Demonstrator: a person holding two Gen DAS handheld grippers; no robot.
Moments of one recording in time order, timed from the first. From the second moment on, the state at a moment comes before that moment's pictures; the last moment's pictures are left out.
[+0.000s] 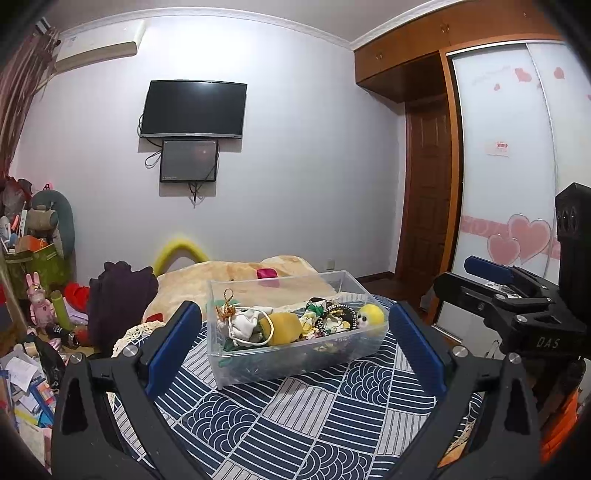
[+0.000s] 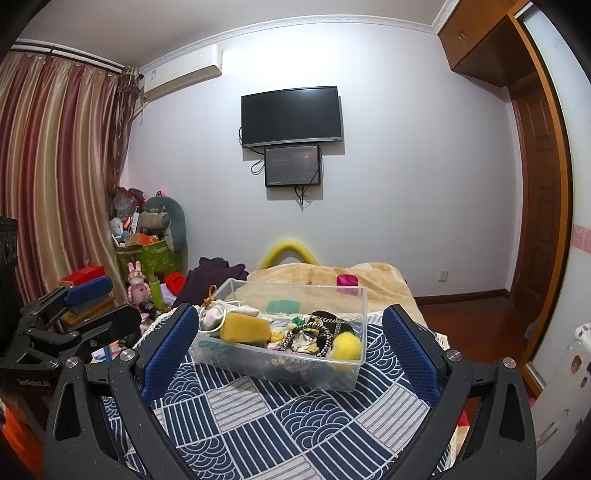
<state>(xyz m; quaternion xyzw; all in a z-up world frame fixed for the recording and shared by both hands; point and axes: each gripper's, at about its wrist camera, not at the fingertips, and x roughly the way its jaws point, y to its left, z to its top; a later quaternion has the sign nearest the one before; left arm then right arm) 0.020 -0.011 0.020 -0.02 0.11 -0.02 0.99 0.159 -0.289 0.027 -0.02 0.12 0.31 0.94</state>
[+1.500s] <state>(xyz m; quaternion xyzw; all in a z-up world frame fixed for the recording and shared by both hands) 0.024 -0.007 0.017 -0.04 0.12 -0.02 0.99 0.155 -0.287 0.026 -0.02 0.13 0.32 0.94</state>
